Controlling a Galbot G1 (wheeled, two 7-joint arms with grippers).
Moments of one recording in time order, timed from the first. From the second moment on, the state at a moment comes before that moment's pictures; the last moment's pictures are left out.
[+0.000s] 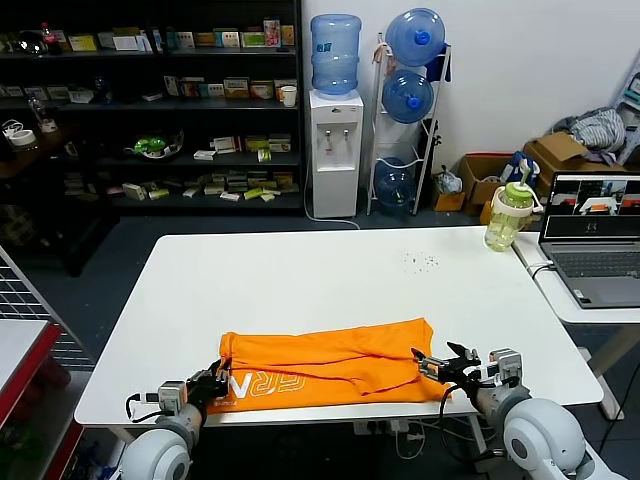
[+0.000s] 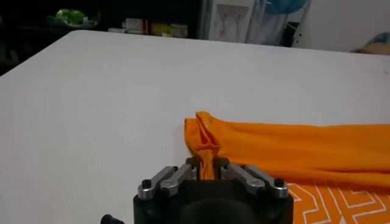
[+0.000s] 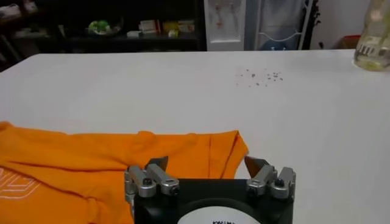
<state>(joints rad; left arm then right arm) 1.31 -1.03 -0.26 -1.77 -0.67 0.33 -0.27 -1.32 0.89 0.40 2.00 0.79 -0.62 0.16</state>
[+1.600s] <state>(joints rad) 1.39 -0.61 -0.53 -1.93 -1.07 0.45 -0.41 -1.27 0.99 0.33 1.97 0.73 -0.62 0.19</state>
